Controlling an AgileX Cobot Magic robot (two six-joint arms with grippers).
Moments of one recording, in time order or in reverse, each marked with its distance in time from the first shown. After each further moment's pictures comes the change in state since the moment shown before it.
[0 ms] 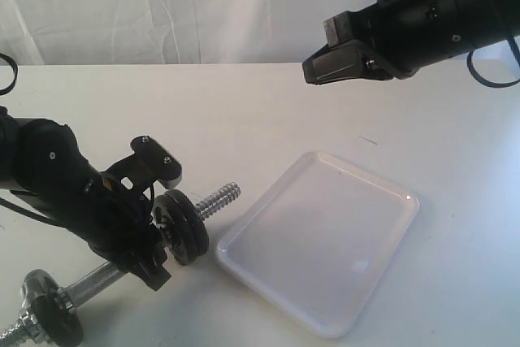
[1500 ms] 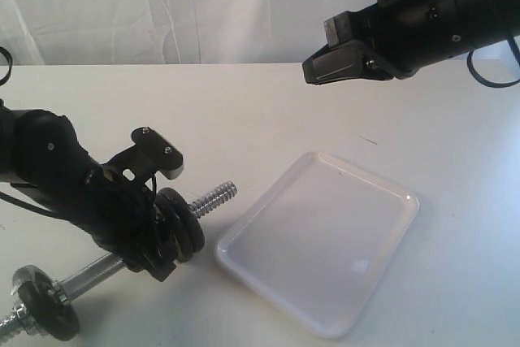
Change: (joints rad) left arm 0.000 -0.006 -0.016 -0.024 0.007 0.000; right arm 0.000 0.000 0.000 0.000 0.000 0.000
